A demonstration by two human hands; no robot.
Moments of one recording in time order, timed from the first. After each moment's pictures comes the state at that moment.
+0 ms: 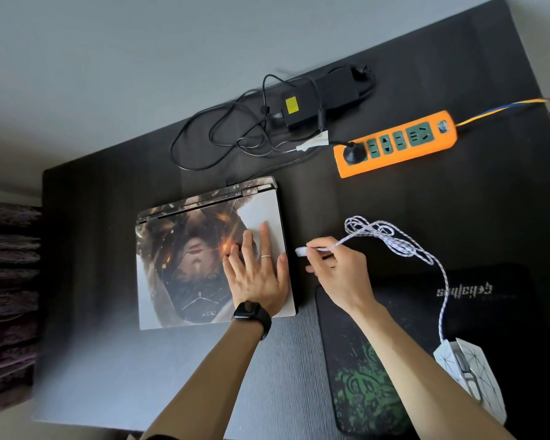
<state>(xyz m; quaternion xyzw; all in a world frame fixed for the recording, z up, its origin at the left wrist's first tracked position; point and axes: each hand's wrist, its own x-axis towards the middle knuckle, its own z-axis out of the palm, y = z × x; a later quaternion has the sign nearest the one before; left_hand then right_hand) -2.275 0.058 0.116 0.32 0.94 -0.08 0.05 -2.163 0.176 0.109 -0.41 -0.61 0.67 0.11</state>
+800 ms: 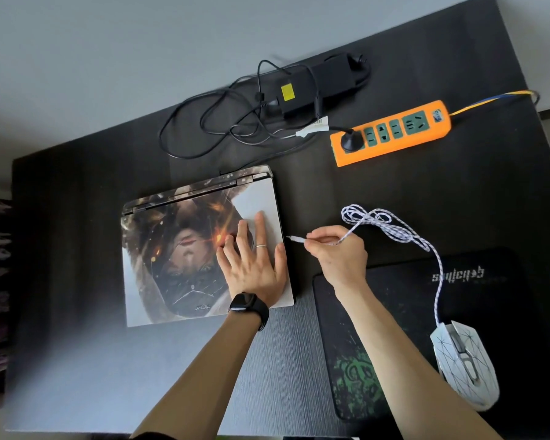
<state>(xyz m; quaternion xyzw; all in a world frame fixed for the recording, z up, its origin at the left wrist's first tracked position) -2.275 0.054 0.108 0.32 0.94 -0.06 0.04 -2.179 0.171 0.116 -0.57 -0.48 0.66 0.12</state>
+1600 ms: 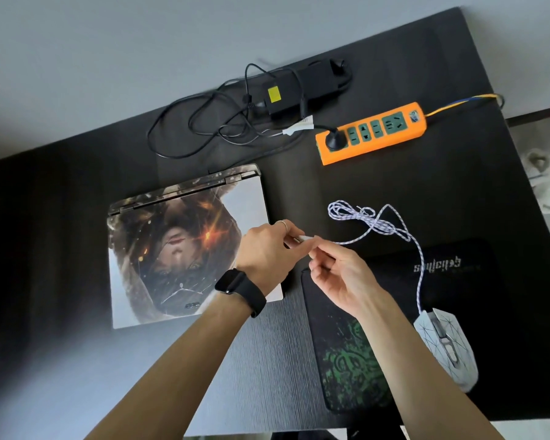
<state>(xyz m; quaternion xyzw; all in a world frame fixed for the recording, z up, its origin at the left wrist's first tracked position) -2.266 0.105 0.192 0.37 0.88 0.17 0.27 -2.138 0.176 0.138 -0.47 -0.04 0.88 0.06</state>
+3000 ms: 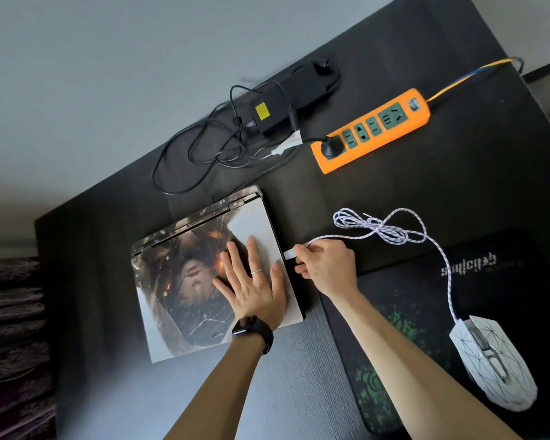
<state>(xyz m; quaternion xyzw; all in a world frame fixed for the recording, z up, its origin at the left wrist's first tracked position) -2.280 0.045 0.103 0.28 0.95 0.01 0.12 -2.193 0.168 0.111 -0.53 -0.48 0.70 0.07</state>
